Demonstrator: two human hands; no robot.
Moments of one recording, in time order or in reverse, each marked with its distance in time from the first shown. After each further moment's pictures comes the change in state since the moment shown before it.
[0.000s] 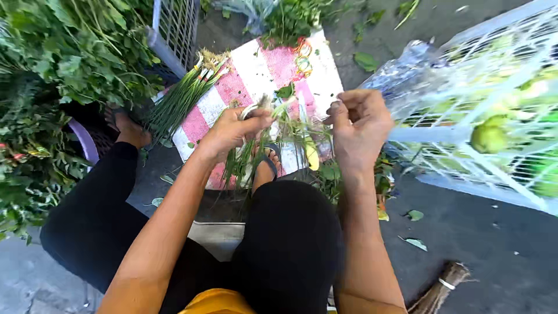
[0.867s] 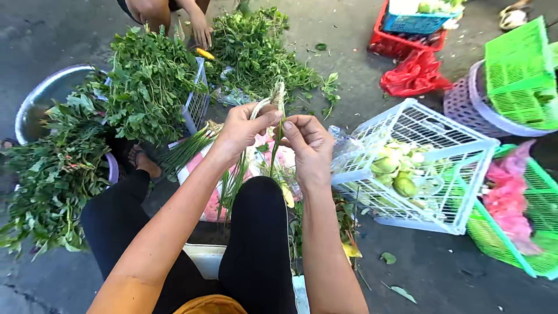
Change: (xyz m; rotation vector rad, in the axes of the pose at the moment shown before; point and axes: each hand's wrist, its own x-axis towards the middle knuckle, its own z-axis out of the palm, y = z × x) left_hand -0.096 0.109 0.081 0.044 0.104 0.496; right_hand -0.035 -0.125 -0.054 0.714 0.007 -0.347
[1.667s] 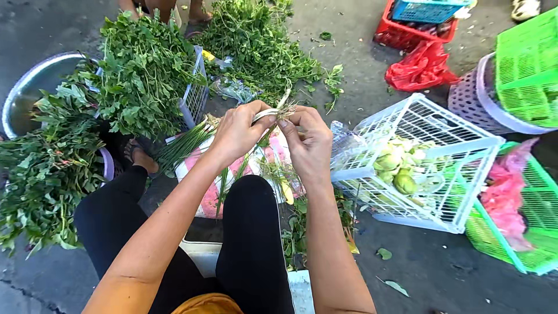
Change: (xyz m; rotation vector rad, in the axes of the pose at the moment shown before) left_hand 0.010 -0.011 -0.020 0.750 -0.050 0.162; right_hand 0.010 0.011 -0.001 -0.572 -0.046 -0.213
